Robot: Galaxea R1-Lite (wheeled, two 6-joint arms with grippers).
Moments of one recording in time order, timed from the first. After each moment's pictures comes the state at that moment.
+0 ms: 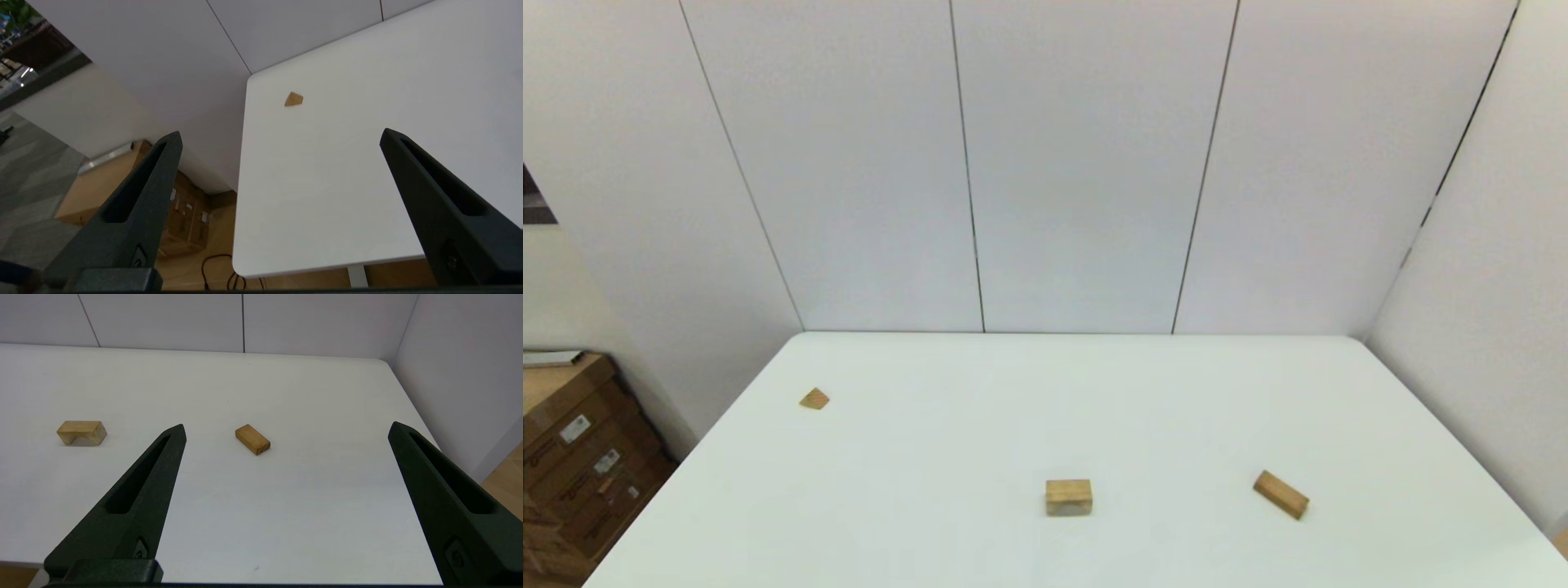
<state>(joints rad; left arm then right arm) 0.00 0.25 -0.61 0.51 0.06 0.40 0.00 0.00 -0.03 0.07 0.01 -0.02</state>
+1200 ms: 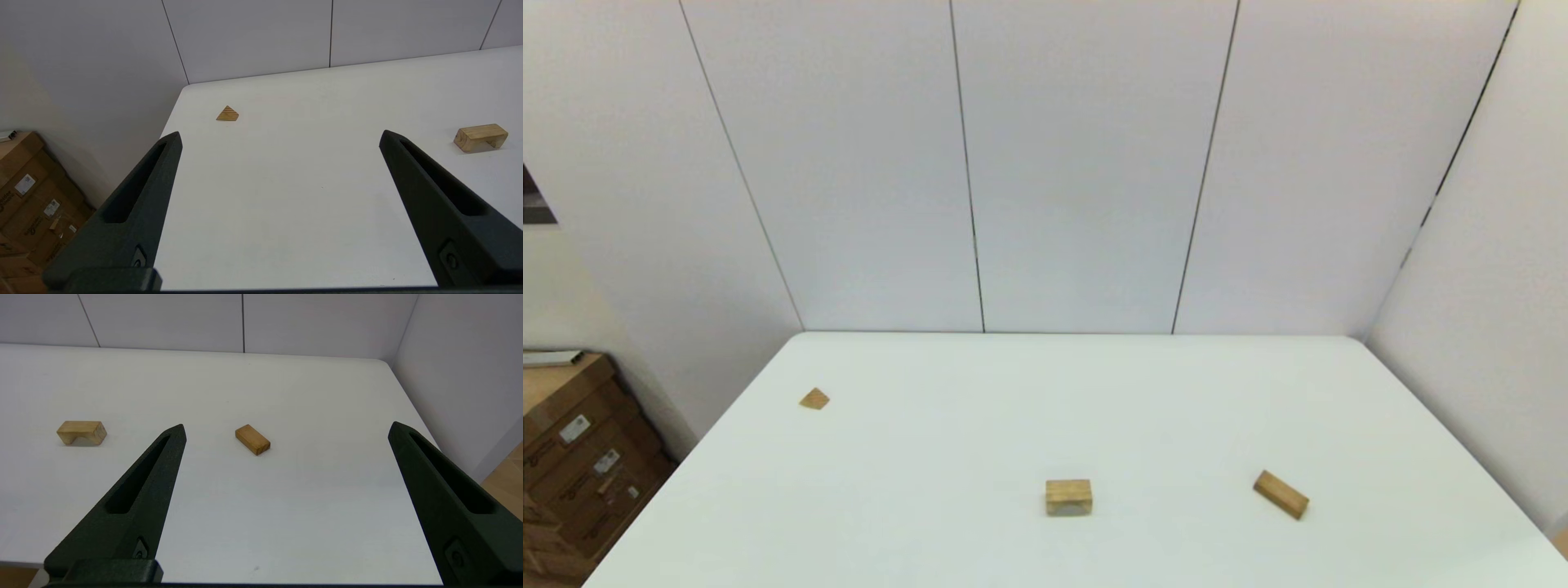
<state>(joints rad) 0.00 0.00 0.00 0.01 -0.04 0.08 0.00 0.00 -0.03 0.07 0.01 -0.02</state>
